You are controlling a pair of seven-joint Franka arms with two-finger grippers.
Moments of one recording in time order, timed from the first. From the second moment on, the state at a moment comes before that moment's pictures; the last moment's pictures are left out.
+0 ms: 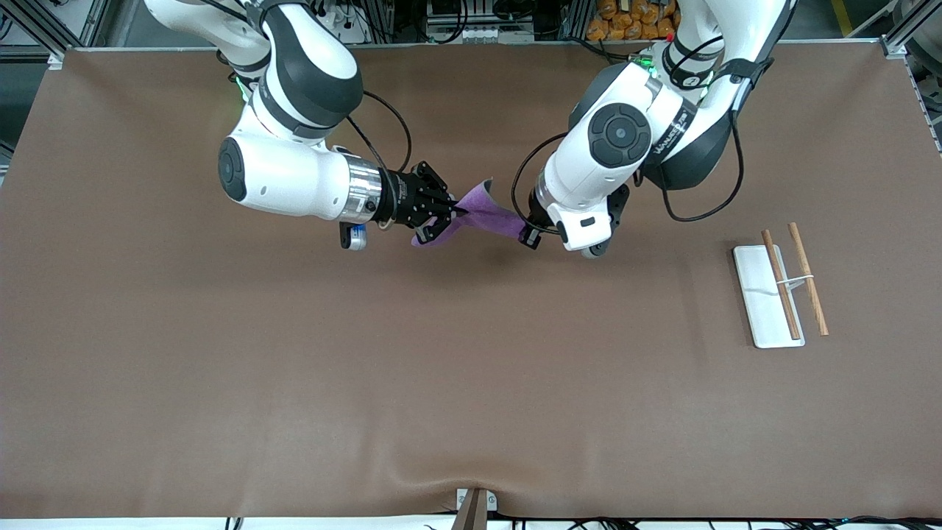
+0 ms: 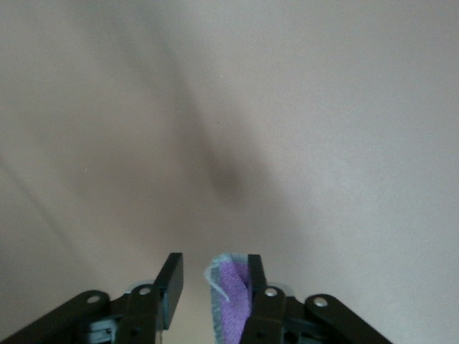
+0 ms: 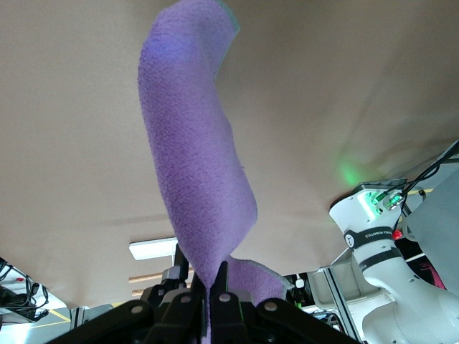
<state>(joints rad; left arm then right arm) -0.39 0.36 -0.29 -1.59 -0.15 1.92 -1.72 0.48 0.31 0.09 -1.64 0.86 2.05 1.71</state>
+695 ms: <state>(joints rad) -0.39 0.38 -0.29 -1.57 -0.15 1.92 -1.72 0.48 0.31 0.09 -1.64 0.86 2.05 1.71</state>
